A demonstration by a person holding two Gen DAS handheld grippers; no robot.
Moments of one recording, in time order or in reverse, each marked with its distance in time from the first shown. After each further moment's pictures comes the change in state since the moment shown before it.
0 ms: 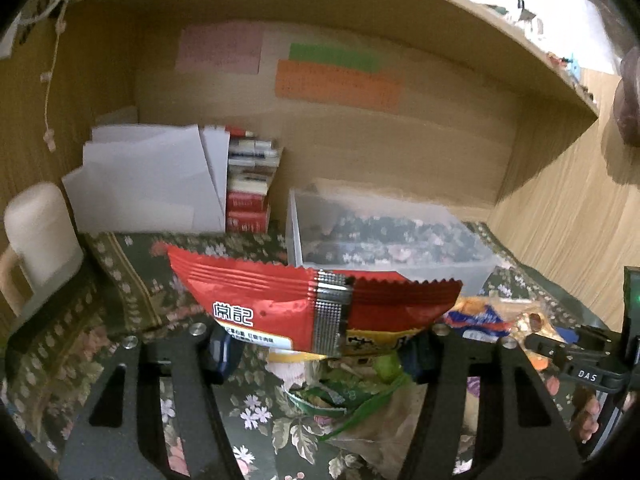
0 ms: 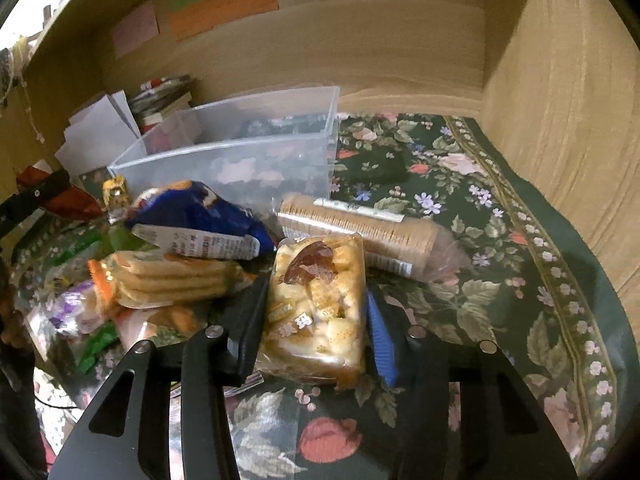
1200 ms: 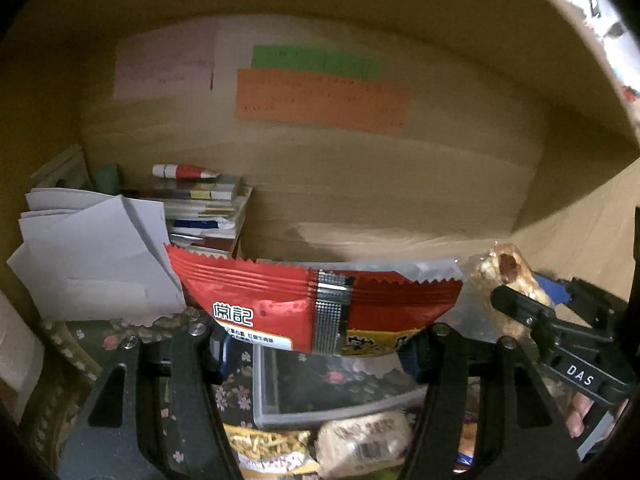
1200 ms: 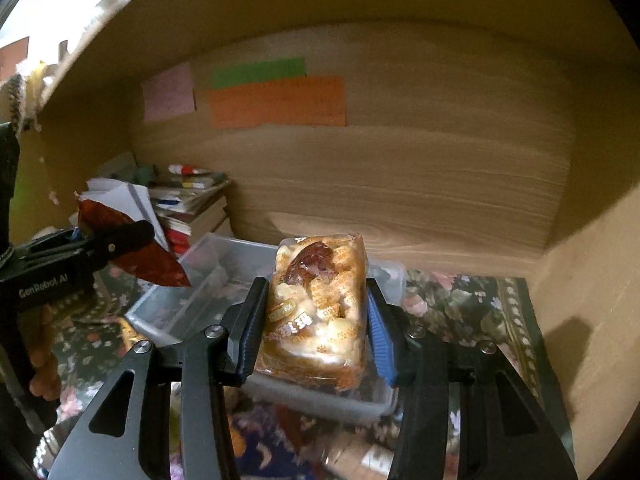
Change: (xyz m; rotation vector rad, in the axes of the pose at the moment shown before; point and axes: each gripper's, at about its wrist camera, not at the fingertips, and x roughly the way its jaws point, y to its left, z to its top) left arm 0.105 -0.029 0.099 0.020 0.078 0.010; right arm 0.040 0.054 0.131 -0.154 -0.174 0.061
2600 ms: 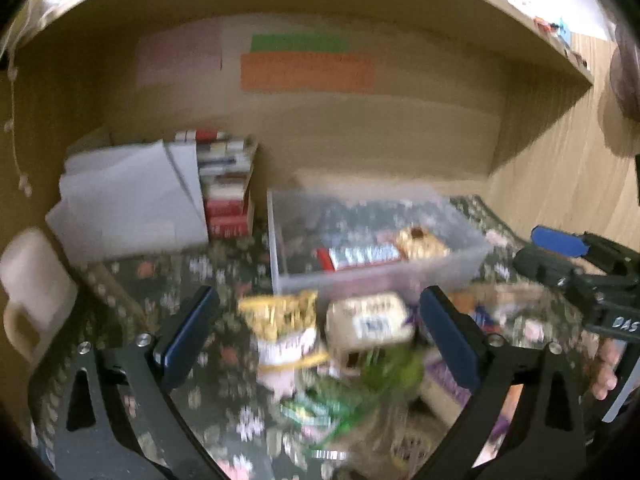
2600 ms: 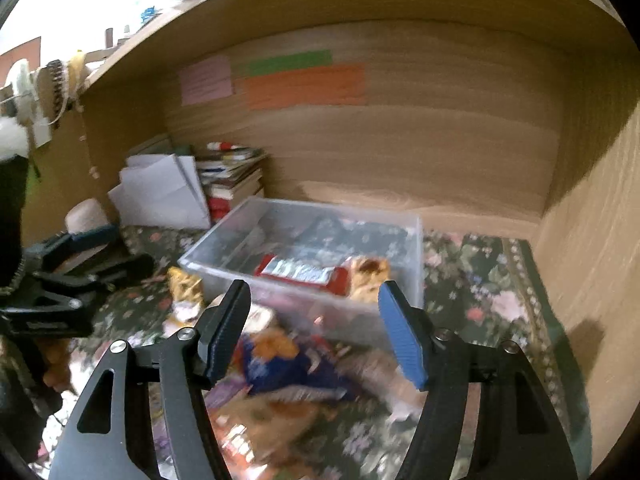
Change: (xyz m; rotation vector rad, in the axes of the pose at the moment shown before) left arm -0.080 0.001 -0.088 0.083 0.043 -0.001; right arm -0.069 0.014 -0.046 0.008 0.025 0.104
